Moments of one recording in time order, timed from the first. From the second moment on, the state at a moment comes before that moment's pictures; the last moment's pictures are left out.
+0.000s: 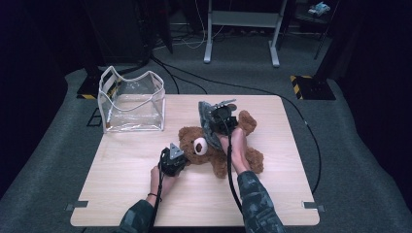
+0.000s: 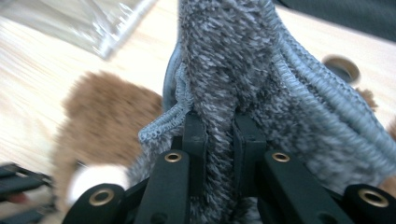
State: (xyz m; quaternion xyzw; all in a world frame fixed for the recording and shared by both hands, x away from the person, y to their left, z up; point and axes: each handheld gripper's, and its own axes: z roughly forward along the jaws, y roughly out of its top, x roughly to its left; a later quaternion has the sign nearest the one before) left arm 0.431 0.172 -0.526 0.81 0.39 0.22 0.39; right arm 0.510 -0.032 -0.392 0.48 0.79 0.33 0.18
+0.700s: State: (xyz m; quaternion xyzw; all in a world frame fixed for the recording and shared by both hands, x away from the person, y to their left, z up) left arm 0.430 0.171 -0.526 0.80 0.39 0.22 0.39; right arm 0.512 -0.011 -0.410 0.45 0.82 0.29 0.21
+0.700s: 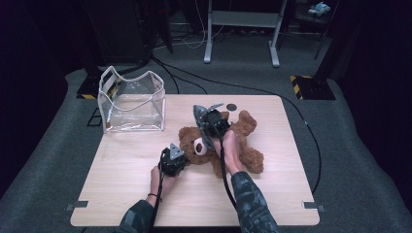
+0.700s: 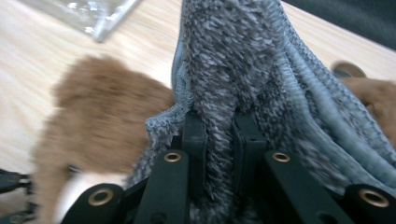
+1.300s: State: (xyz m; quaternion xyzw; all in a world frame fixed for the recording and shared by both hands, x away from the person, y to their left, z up) left arm 0.430 0.171 -0.526 0.81 0.39 0.22 0.39; right arm 0.520 -0.093 -0.402 0.54 0.75 0.27 0.27
